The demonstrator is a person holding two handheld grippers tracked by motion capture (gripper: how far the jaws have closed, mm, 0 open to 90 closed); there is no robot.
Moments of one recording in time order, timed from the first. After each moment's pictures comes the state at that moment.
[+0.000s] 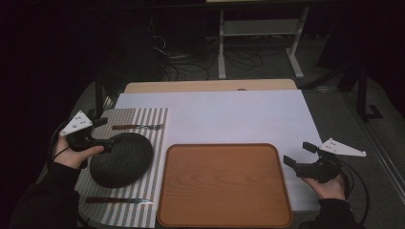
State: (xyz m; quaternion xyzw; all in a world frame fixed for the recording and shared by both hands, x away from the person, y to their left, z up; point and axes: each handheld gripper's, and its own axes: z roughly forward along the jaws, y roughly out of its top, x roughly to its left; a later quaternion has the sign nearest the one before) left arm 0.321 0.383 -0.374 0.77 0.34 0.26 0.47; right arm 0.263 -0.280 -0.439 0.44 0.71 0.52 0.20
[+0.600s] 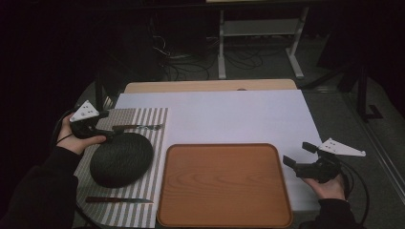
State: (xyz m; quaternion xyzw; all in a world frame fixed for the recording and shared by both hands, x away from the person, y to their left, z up) left arm 0.355 0.386 -0.365 0.81 0.33 0.26 0.41; right arm 0.263 -0.279 -0.439 0.44 0.71 0.52 0.19
